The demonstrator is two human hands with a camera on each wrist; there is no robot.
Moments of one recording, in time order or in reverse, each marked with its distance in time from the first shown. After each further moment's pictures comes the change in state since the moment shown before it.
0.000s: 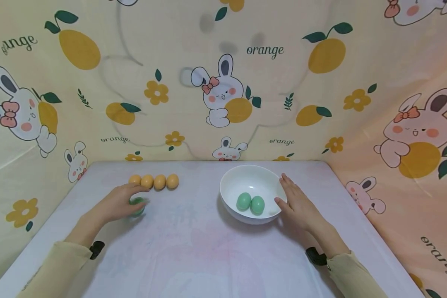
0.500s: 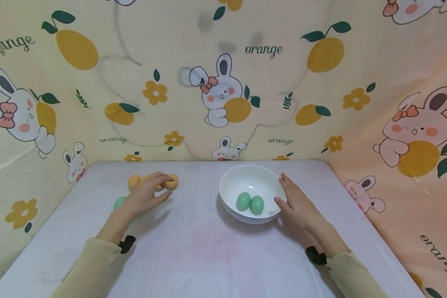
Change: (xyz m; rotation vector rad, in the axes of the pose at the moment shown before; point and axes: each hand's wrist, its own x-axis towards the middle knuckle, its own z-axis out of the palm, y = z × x) left_hand 0.044 0.051 0.024 -0.153 0.224 0.154; right_hand -0.001 0.000 -0.001 0.002 0.001 -0.005
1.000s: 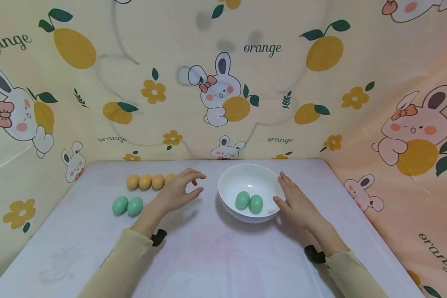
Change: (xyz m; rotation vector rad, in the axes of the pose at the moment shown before) left_hand 0.049 0.048 0.048 -0.097 0.021 0.117; right_hand 0.001 -0.001 0.000 0.006 0.001 -0.001
